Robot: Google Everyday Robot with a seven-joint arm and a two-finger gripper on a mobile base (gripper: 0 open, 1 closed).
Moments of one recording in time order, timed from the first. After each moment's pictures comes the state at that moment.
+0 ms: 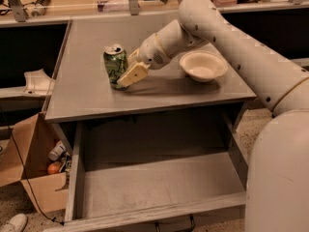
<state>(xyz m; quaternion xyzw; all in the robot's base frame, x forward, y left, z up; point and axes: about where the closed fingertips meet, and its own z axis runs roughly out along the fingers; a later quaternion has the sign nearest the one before) 0.653 0.068 0.851 -0.62 0.64 0.31 0.32</state>
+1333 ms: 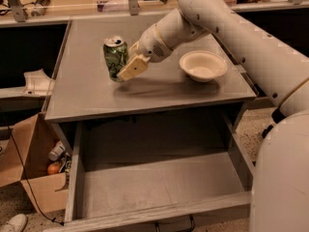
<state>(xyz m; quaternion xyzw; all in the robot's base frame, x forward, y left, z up) 0.648 0.063 0.878 -0.63 0.65 0.29 0.32</state>
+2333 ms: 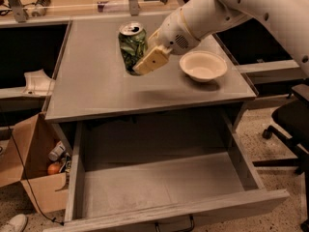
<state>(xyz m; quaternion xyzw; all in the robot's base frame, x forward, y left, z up) 0.594 0.014 0.935 -0.61 0.68 0.23 0.34</state>
